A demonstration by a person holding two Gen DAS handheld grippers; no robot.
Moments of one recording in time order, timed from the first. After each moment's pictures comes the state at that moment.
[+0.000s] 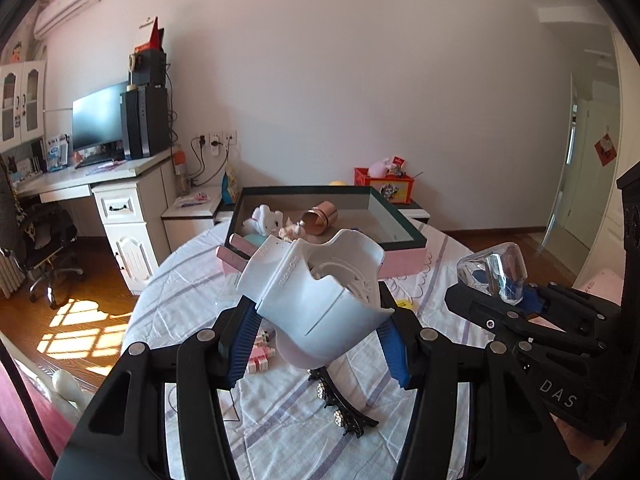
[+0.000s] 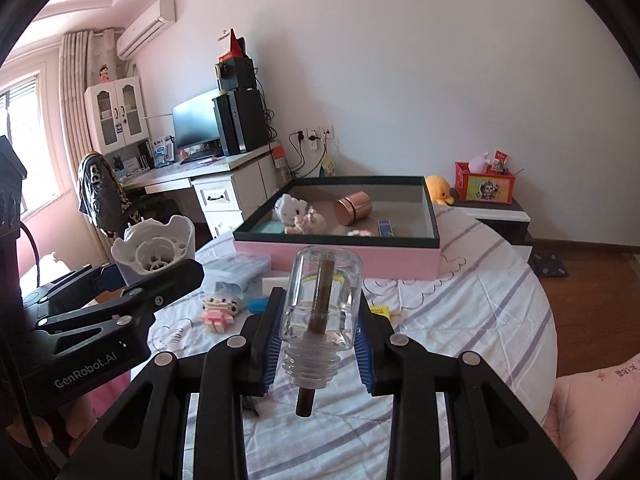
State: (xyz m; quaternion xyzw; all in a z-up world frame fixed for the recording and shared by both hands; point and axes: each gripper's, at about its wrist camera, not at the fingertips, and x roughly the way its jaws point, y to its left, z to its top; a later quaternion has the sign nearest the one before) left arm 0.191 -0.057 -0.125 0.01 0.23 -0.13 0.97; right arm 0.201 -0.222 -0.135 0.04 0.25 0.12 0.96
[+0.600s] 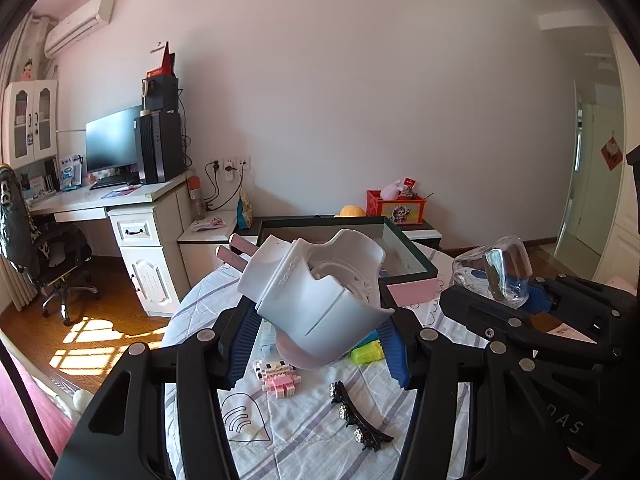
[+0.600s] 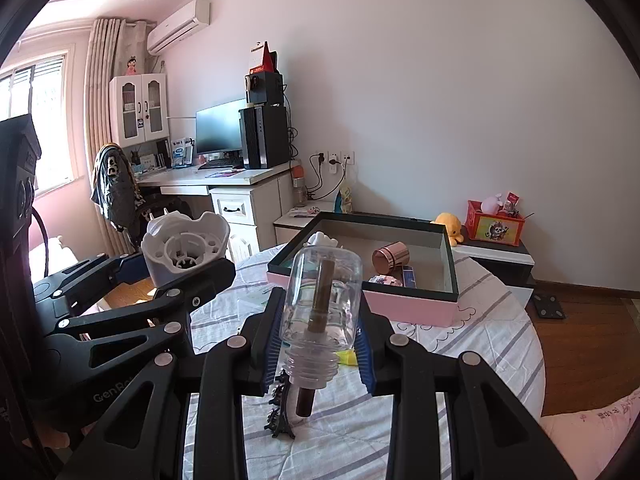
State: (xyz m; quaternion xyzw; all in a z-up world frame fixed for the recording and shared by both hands) left arm 0.183 -0.047 -0.098 0.02 0.20 -0.11 0.97; right arm 0.194 -0.189 -0.099 0.00 0.22 0.14 0.97
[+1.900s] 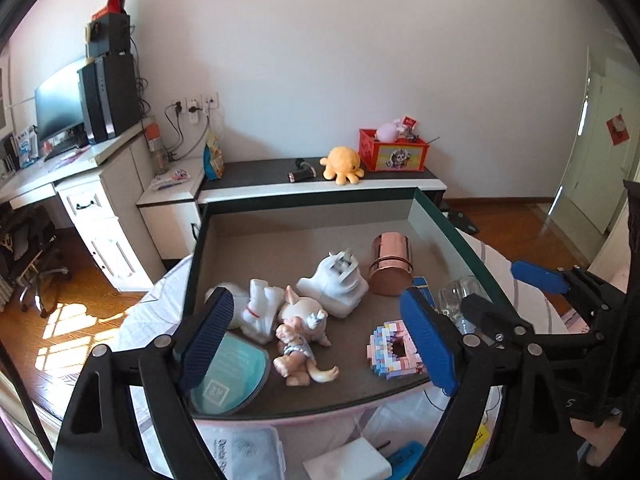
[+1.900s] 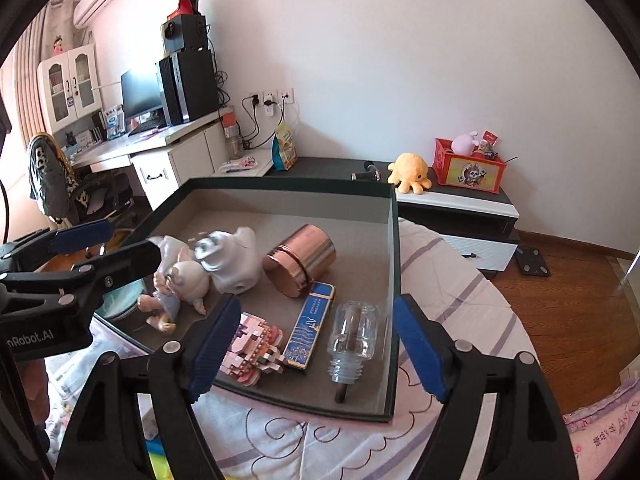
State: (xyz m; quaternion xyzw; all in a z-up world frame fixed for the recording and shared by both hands) left arm 0.411 -0.095 -0.130 0.03 0.31 -0.14 0.94; right arm 0.400 -0.271 -0.158 0.02 0.32 0.06 0.94
